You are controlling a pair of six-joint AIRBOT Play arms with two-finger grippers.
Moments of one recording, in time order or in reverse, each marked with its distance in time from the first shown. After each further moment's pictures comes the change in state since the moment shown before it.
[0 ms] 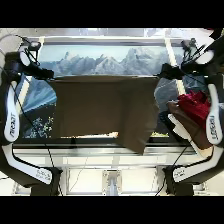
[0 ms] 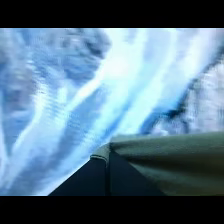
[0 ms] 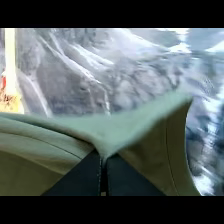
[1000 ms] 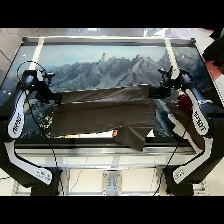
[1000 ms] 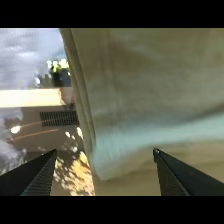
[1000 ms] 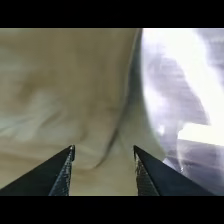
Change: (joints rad) left arm -0.013 0.000 -0.243 -0.013 -0.231 -0.027; right arm 0.108 -0.092 -0.120 -0.254 0.085 0.020
